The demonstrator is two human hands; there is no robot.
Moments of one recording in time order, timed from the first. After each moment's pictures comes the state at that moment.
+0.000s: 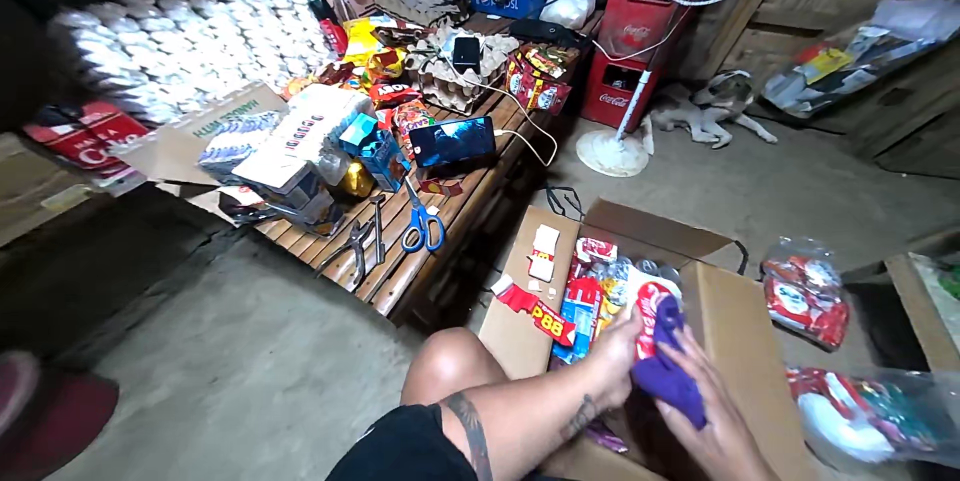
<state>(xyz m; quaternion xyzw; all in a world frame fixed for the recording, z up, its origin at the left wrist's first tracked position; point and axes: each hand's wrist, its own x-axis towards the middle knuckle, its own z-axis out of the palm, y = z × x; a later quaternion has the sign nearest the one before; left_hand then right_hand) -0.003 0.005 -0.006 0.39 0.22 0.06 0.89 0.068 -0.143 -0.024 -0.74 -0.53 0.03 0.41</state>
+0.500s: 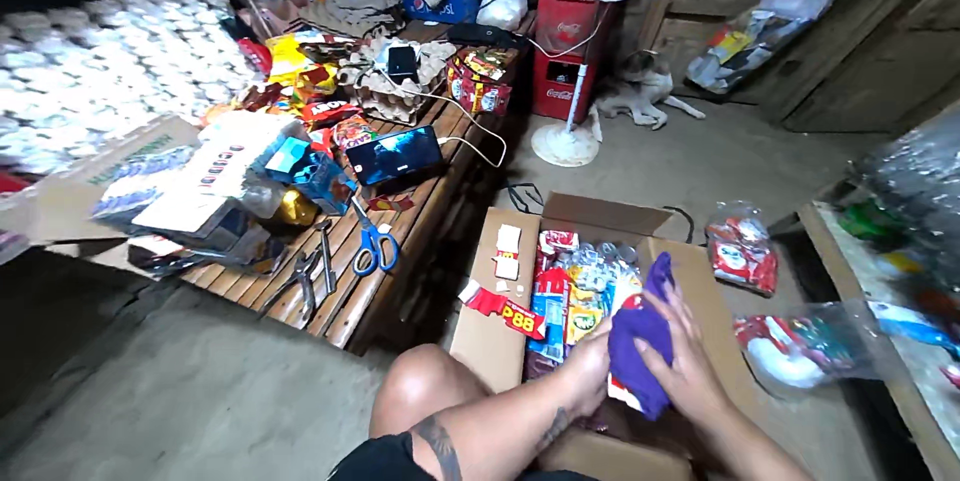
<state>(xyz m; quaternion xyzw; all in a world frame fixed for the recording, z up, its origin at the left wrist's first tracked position) -0.015 -0.010 -0.008 0.43 0.14 0.00 0.89 0.096 -0.138 -0.028 -0.81 -0.43 -0.02 0.41</state>
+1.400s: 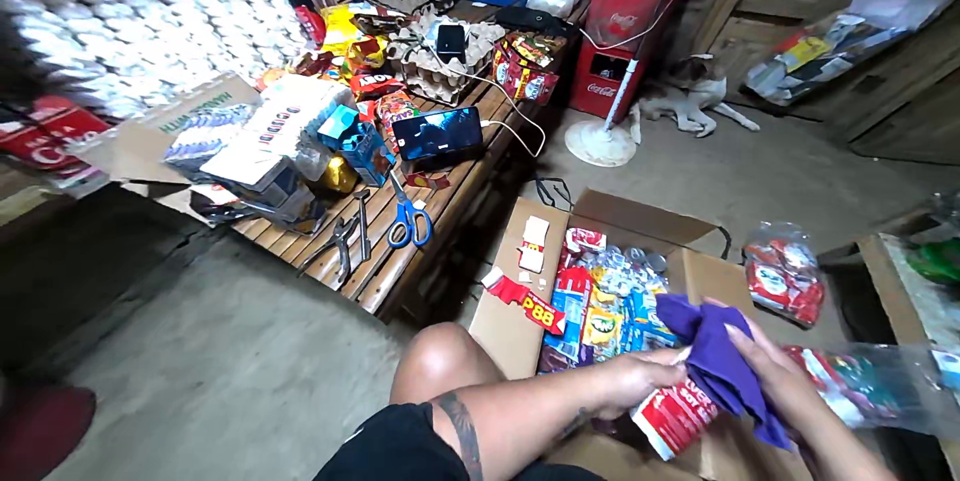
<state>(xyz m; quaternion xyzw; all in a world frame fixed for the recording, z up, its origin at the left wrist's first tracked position) -0.016 -0.003 -0.007 0.50 0.03 -0.11 0.86 0.132 -0.156 0.006 -0.79 -0.25 0.23 0.52</state>
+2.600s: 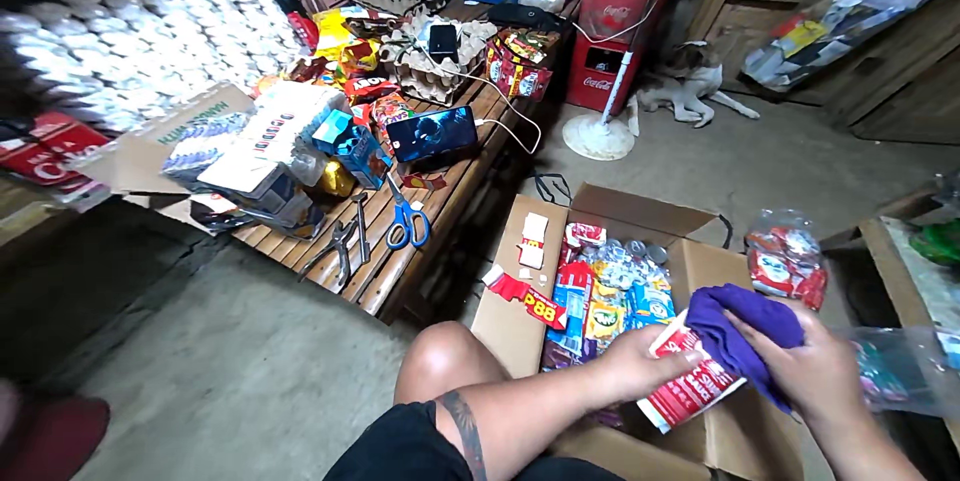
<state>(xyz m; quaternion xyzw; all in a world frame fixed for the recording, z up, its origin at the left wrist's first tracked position) -0.009 -0.002 -0.006 0.60 0.08 -0.05 0.80 0.143 -0.161 0.016 -0.85 -0.33 -0.08 0.39</state>
